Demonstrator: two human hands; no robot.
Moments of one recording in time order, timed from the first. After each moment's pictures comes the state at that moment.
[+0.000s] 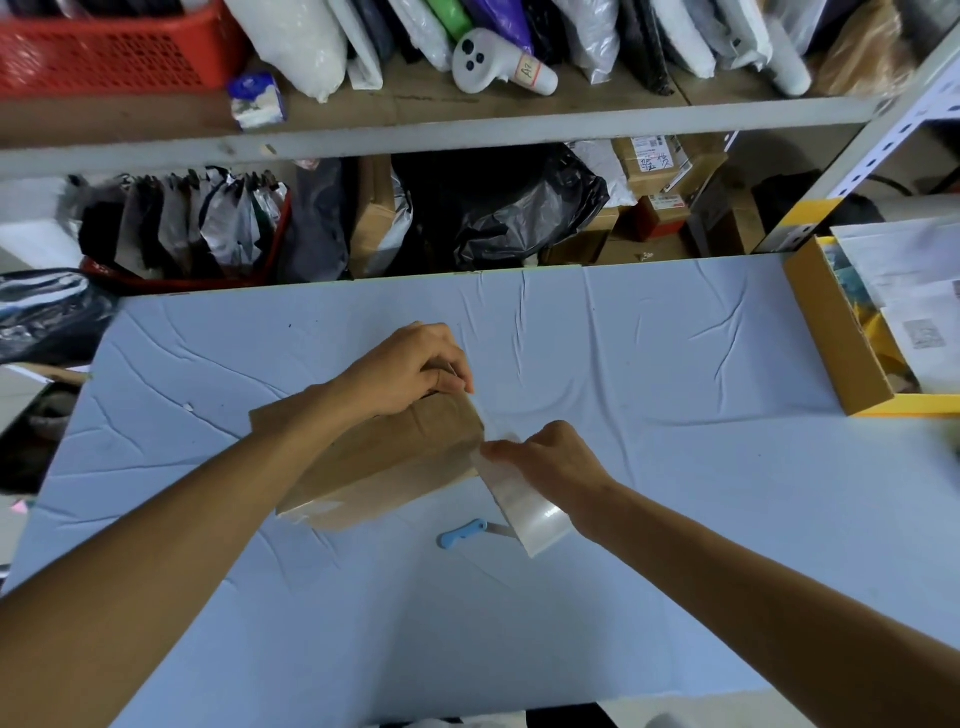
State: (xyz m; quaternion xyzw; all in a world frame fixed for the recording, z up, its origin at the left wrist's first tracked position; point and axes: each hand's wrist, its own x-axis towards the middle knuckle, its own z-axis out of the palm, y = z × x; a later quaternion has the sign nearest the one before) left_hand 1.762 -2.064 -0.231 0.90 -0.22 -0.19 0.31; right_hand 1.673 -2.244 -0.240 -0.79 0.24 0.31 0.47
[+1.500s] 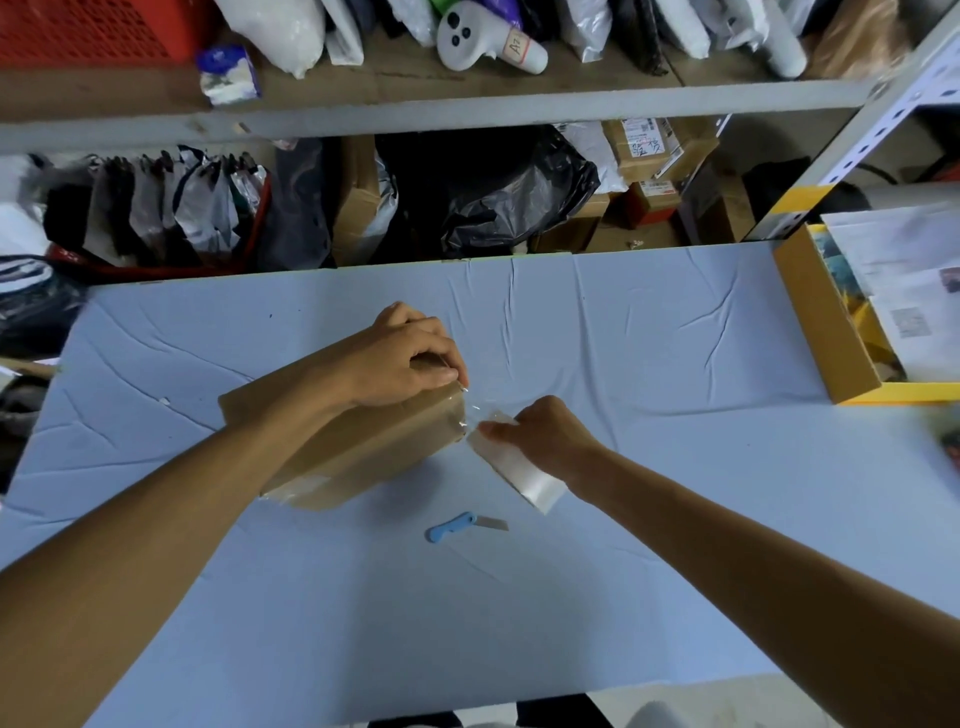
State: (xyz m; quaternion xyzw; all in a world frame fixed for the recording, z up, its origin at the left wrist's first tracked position) left_hand 1.770 -2.059 -0.242 0.90 -0.24 -0.23 0.28; right_hand 1.698 -2.255 -0.258 -0.82 0.19 0.32 0.43
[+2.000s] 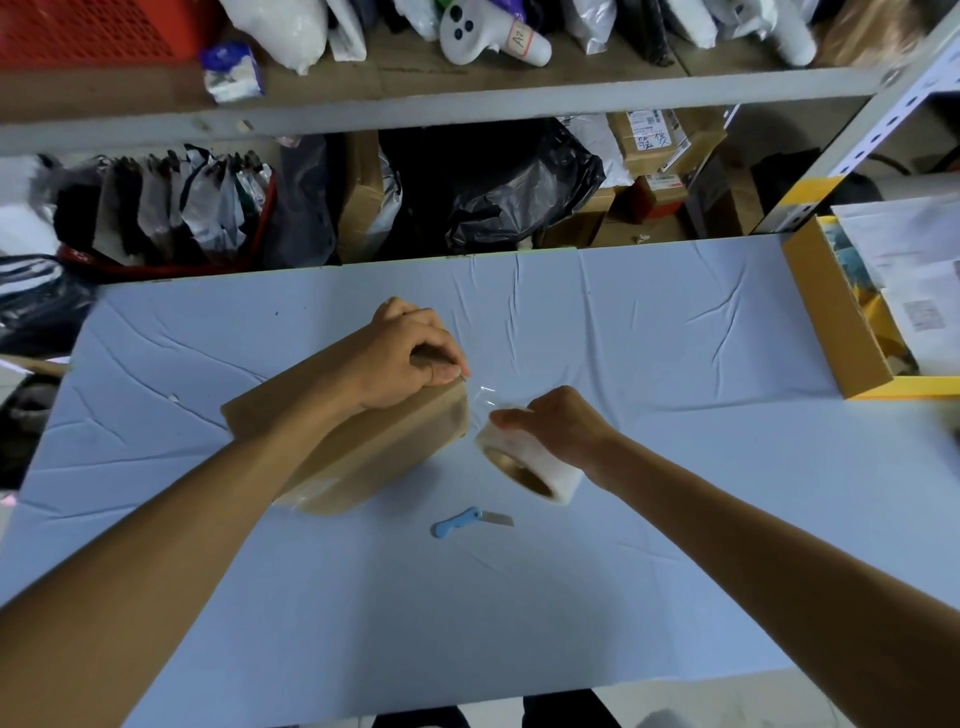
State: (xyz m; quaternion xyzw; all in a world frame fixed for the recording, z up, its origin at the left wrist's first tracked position) left_hand 1.760 -2.061 -0.241 0.91 -0.19 -0.17 0.32; right_hand 1.703 -2.264 -0.258 -0.83 0.18 0.32 0.42
